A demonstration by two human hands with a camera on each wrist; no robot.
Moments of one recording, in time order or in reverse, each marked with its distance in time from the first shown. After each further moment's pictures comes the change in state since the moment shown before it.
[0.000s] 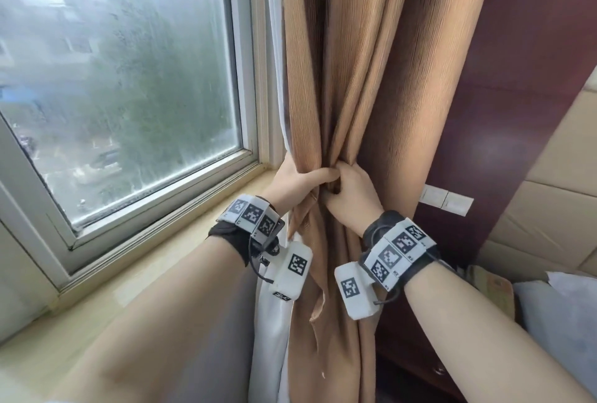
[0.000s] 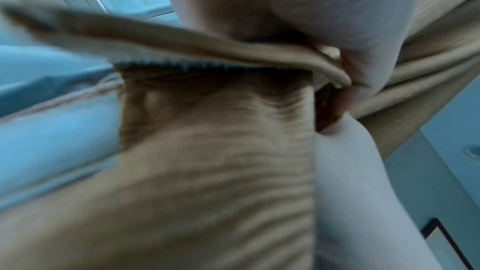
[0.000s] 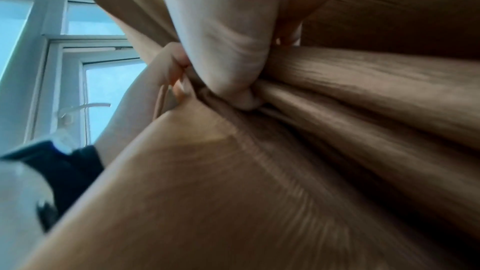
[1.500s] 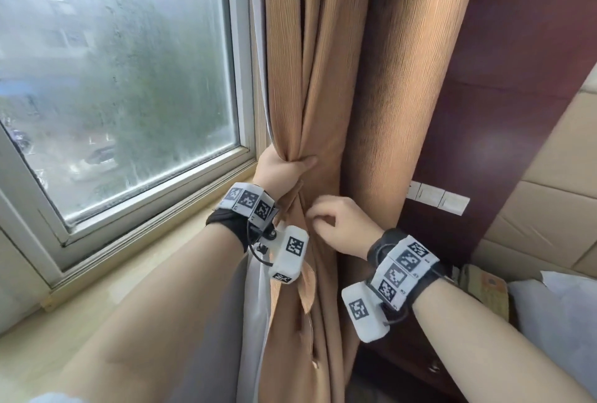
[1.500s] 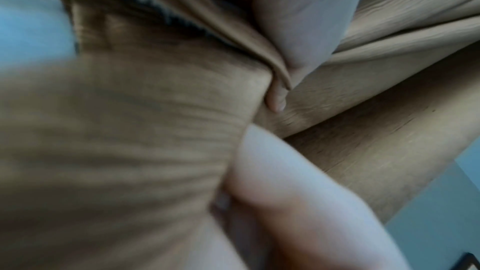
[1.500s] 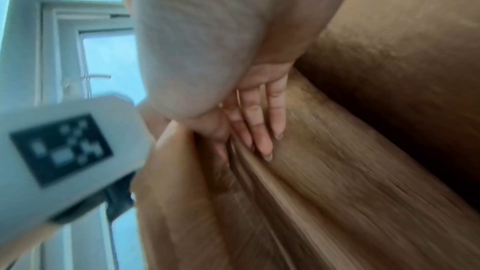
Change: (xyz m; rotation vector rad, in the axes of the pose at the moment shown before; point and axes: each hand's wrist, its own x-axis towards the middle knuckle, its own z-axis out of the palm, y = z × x) left_hand 0.012 -0.001 -0.010 0.136 0.253 -0.096; right_hand -0.021 0.031 0.021 0.177 -0.227 -0.298
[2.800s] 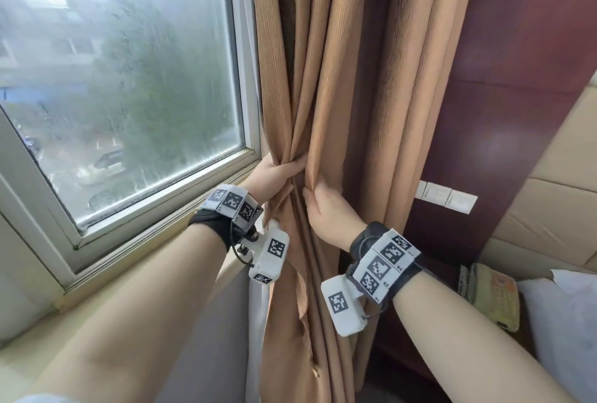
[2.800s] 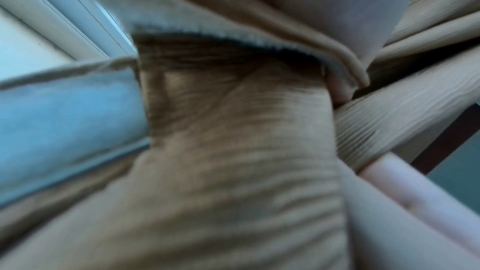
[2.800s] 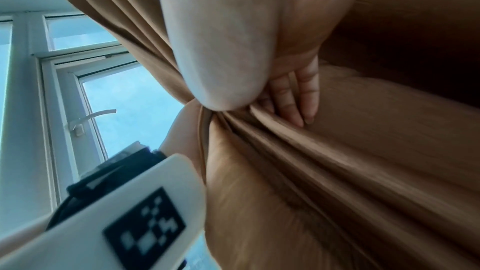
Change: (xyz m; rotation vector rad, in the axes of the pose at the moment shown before) left_hand -0.003 -0.004 -0.025 -0.083 -0.244 -0.001; right_hand 0.025 -0.025 0.017 -0.011 0.068 0.182
